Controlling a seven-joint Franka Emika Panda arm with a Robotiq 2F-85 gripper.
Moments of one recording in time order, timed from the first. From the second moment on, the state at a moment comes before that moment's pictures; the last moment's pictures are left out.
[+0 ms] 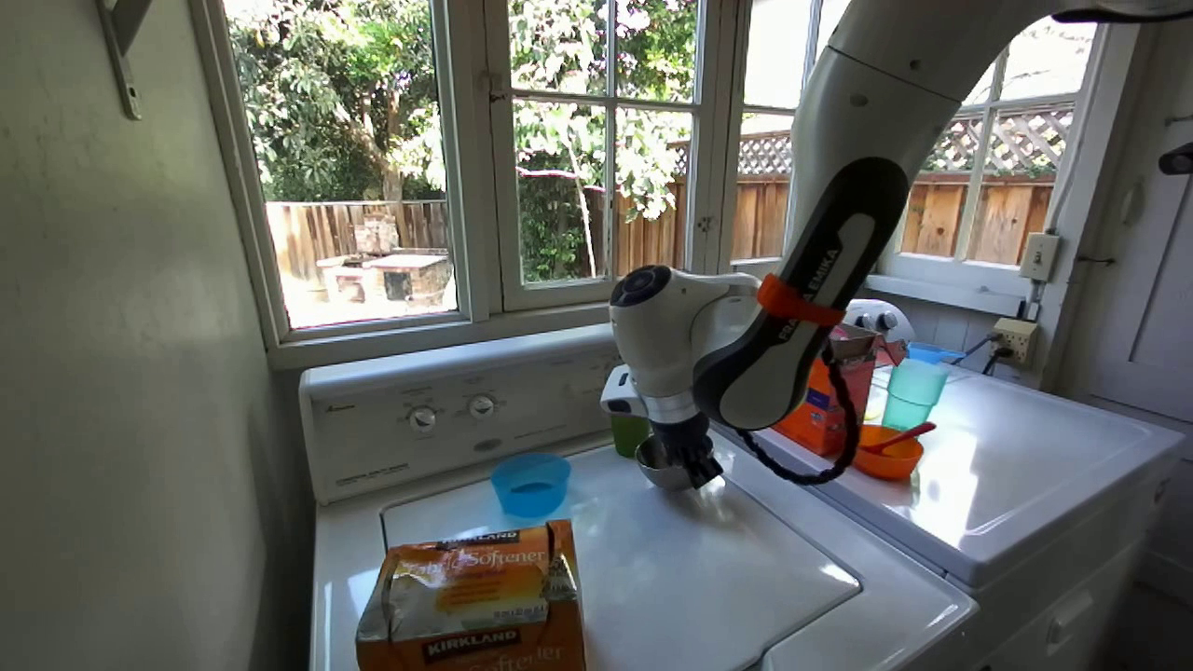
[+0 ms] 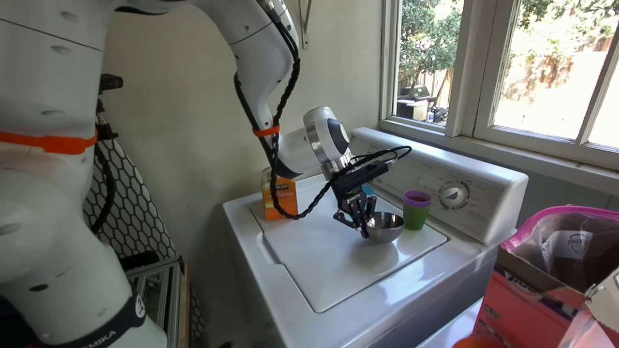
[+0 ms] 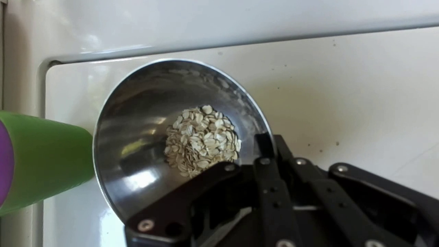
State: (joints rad) arm 0.13 0.40 0.09 -2.22 -0.96 2.54 -0.55
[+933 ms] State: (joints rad) arm 0.13 0.44 0.09 -2.18 -0.97 2.55 -0.49
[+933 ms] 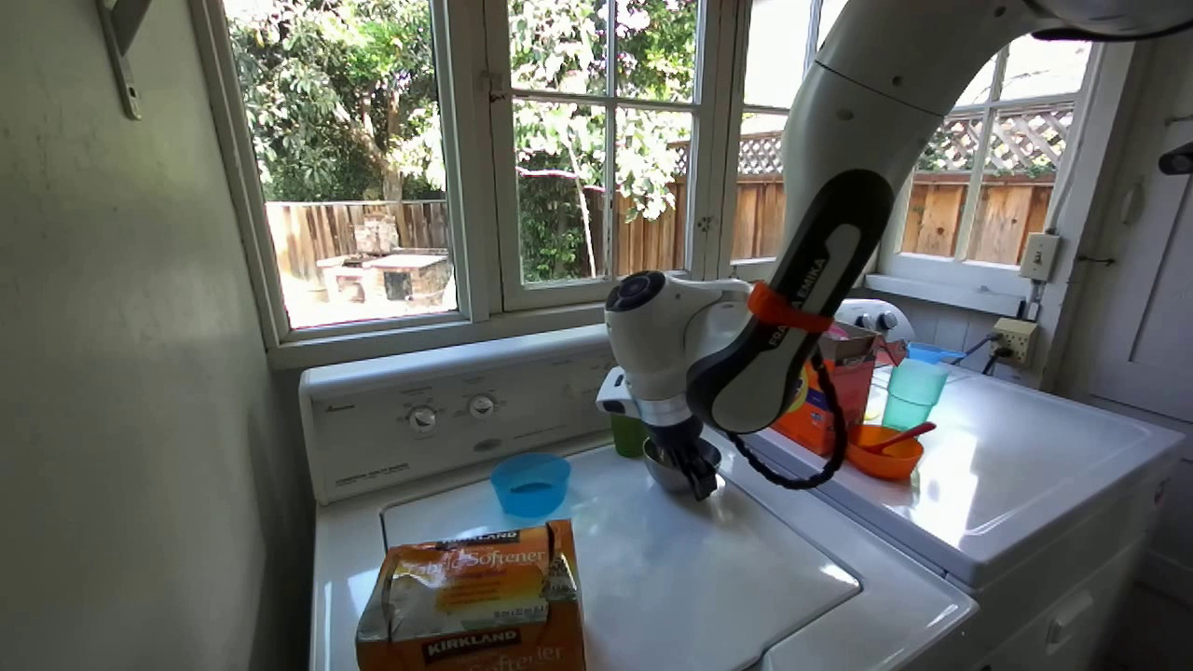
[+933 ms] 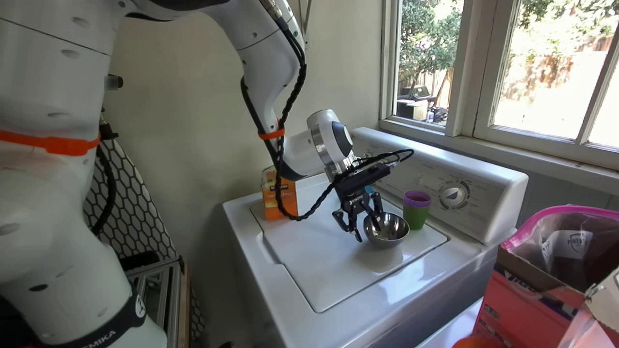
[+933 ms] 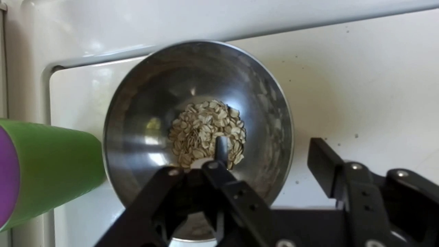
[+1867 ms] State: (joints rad) arm 0.09 0.25 0.08 -2.36 -0.78 2.36 -0.26
